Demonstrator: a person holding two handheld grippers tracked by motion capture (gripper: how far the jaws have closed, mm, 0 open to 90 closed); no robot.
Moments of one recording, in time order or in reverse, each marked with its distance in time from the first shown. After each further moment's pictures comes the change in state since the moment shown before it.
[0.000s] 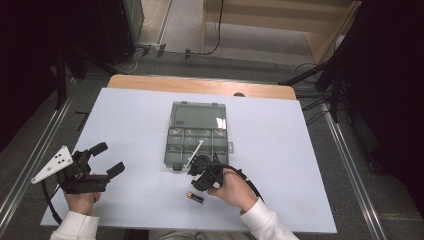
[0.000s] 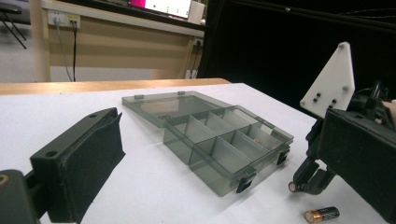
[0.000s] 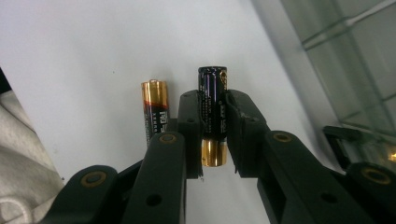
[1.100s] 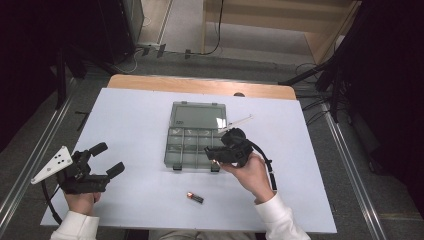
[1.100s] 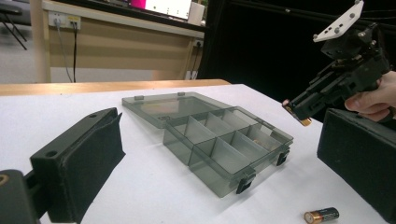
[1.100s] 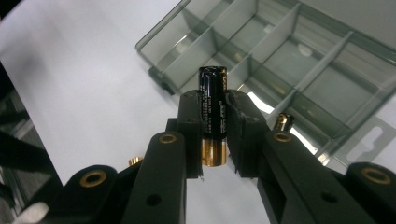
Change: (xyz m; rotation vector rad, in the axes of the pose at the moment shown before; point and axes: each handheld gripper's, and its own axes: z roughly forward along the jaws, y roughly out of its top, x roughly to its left) left arm 0.000 0.000 0.000 -0.007 -0.001 -0.003; right arm -0.057 -0.035 -0.063 -0.445 0.072 0.328
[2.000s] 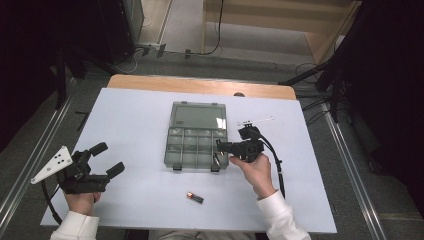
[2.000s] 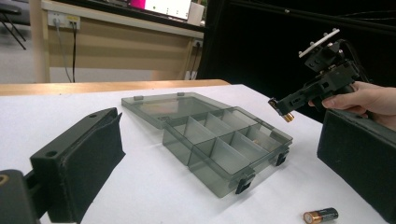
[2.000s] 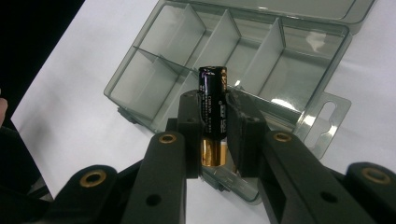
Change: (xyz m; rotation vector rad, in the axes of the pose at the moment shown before) left arm 0.000 0.000 0.000 0.000 -0.004 -0.003; right arm -0.046 -0.018 0.005 -0.113 0.053 0.271
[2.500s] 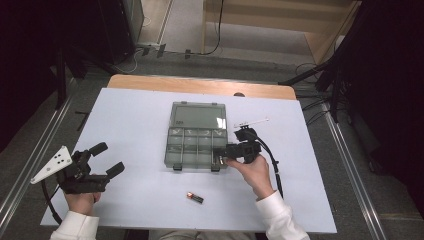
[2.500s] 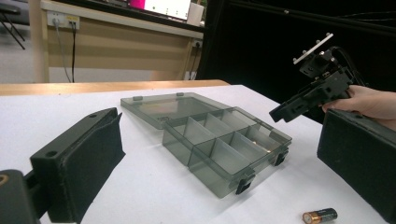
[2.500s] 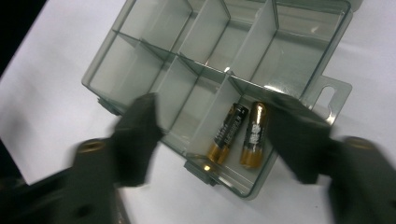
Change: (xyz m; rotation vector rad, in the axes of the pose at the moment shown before) left arm 0.000 0.000 0.000 -0.003 -0.002 -0.003; right arm 0.002 -0.001 0.011 0.068 -0.068 -0.013
